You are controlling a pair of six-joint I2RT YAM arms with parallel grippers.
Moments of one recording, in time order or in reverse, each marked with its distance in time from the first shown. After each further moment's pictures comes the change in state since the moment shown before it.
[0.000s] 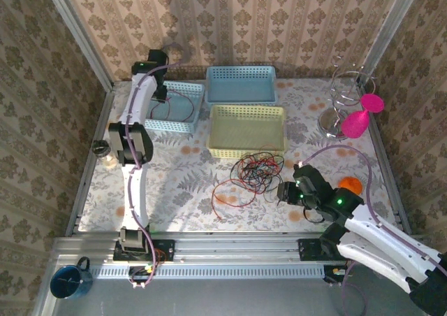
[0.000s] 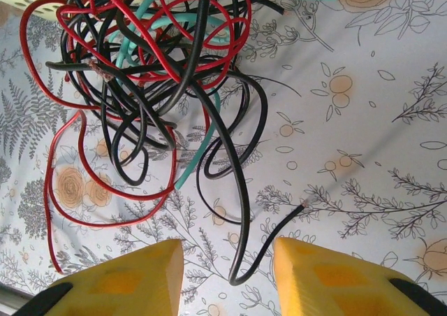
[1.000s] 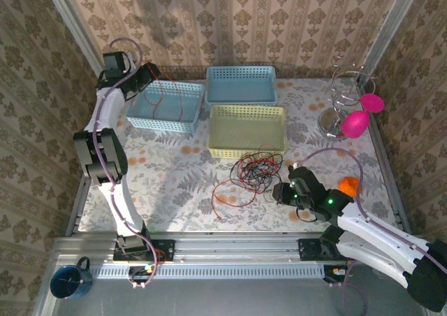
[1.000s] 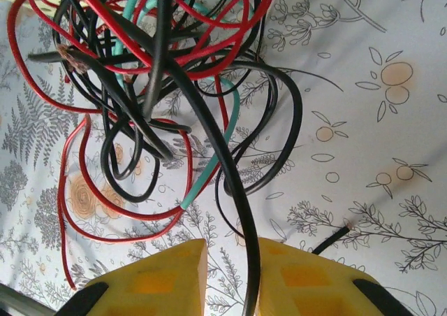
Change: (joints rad) left arm 0.211 -0.378 -0.592 0.750 0.882 -0.562; right arm 0.000 0.079 -0.100 0.225 -0.065 0.059
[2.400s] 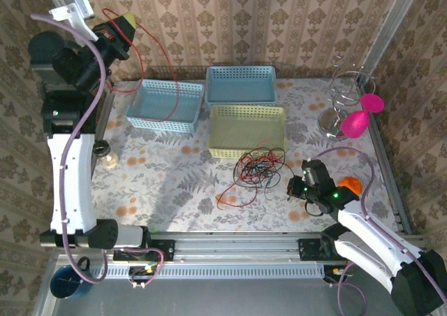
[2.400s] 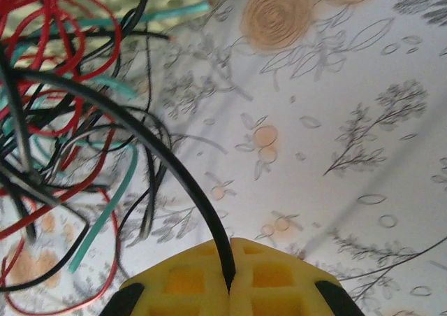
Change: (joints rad) left arm -0.130 -0.670 0.026 0.120 -0.018 -0.053; right arm -0.241 0.007 -0.020 -0.012 -0.033 -0.107
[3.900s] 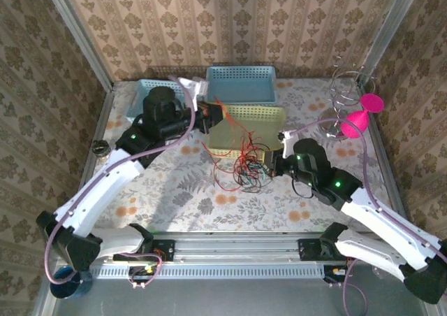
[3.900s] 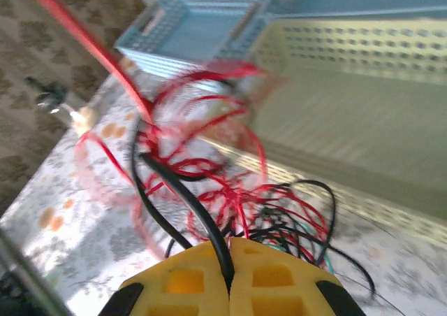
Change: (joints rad) left arm -0.575 -0.183 -0.660 0.065 -0.076 0.130; right arm 0.220 0.063 0.368 0.097 0.059 -0.254
